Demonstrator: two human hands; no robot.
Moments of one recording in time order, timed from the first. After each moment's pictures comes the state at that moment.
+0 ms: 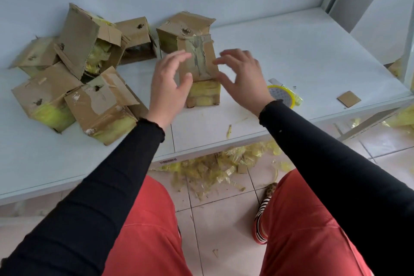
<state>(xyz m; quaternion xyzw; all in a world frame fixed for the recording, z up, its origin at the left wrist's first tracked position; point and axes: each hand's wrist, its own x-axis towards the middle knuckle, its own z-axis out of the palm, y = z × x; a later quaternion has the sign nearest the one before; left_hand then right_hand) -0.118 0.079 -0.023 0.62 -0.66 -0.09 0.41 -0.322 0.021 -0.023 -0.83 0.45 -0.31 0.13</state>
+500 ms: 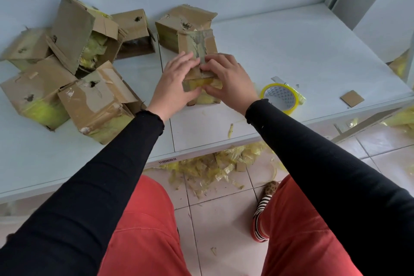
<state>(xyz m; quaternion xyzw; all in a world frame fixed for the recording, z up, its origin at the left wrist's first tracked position) -0.097 0.044 -0.061 0.60 -0.74 -0.11 0.29 -0.297 0.009 -0.052 -0.87 0.42 -0.25 0.11</state>
